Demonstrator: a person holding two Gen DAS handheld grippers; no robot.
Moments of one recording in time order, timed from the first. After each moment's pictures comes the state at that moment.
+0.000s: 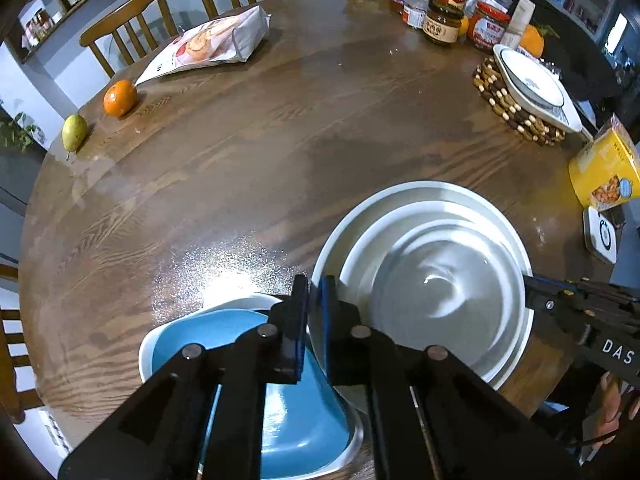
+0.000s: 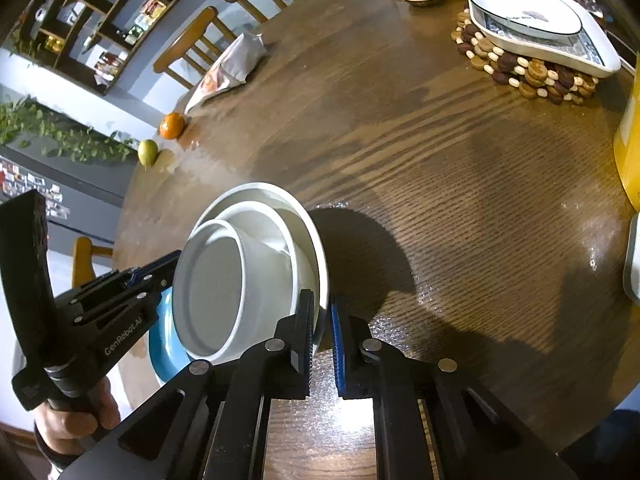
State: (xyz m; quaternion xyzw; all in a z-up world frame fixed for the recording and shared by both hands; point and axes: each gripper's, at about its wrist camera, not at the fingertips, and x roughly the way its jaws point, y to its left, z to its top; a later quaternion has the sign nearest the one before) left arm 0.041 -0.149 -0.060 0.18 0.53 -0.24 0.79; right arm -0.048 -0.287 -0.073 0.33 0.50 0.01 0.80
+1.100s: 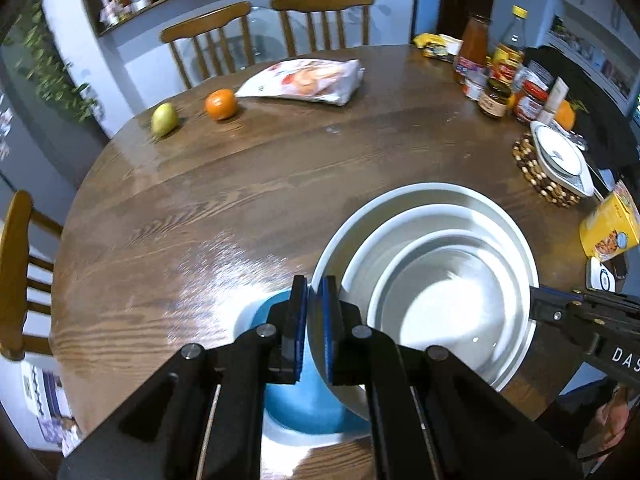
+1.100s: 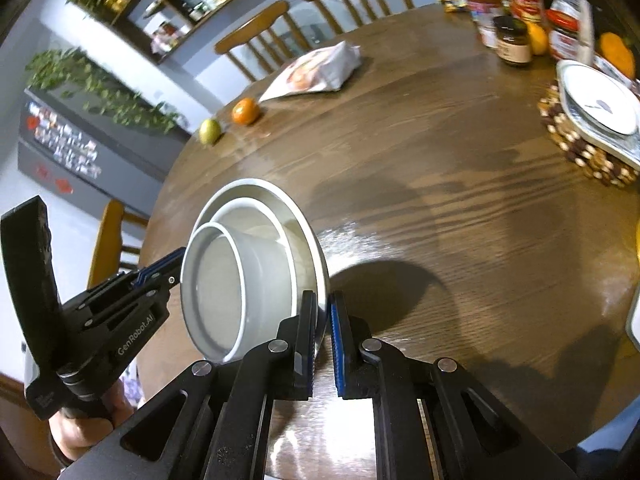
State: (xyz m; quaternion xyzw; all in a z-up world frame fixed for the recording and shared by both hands) left arm 0.022 -0.065 -0.005 0.12 0.48 -0.15 0.86; right arm -0.030 -0.225 -0.014 0.26 0.48 0.08 0.83
